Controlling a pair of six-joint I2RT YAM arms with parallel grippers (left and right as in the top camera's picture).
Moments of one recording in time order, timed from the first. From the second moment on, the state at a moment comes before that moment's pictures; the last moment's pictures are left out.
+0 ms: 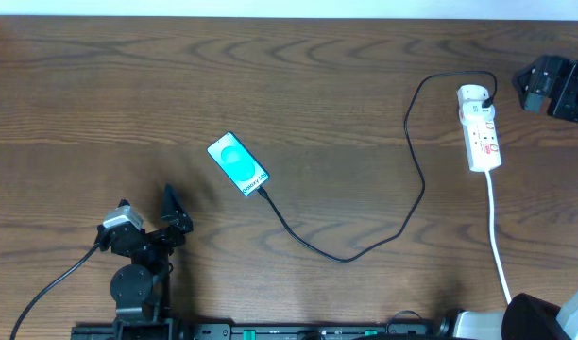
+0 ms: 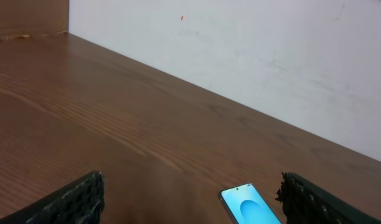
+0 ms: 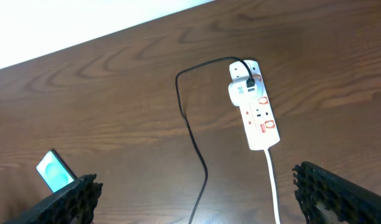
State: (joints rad) left arm 0.03 0.01 0.02 -0.10 -0.14 -0.35; right arm -0.34 1.56 2.14 -1.48 -0.32 -0.02
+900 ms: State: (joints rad) left arm 0.03 0.01 0.02 -0.11 -0.14 -0.35; right arm -0.17 0.98 1.24 -0.34 -0.29 -0.10
